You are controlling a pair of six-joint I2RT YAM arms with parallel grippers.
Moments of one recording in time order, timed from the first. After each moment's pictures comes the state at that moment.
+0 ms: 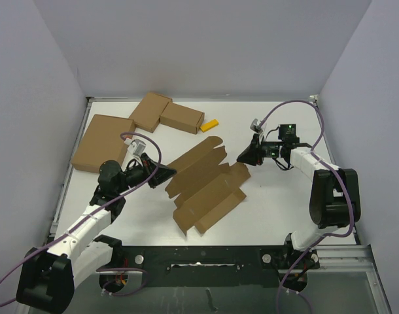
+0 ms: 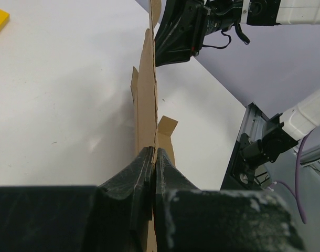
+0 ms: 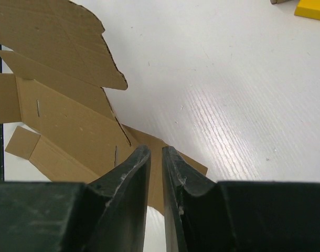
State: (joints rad) left arm -0.31 0.95 0.40 0.54 0.74 -0.57; right arm 0.05 1.63 0.98 -0.22 -1.12 -0.48
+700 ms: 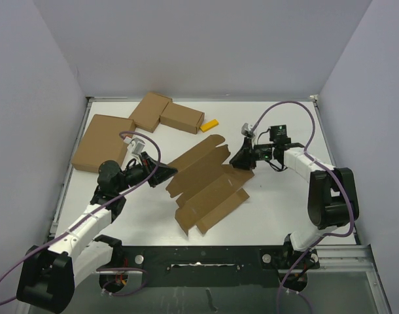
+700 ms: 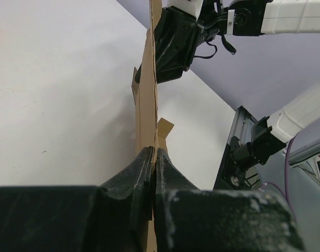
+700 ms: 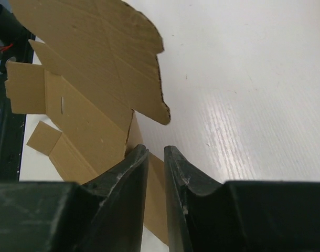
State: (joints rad) left arm -0.31 0.97 0.40 0.61 0.76 -0.63; right arm 0.13 1.63 0.98 -0.24 -1.19 -0.55
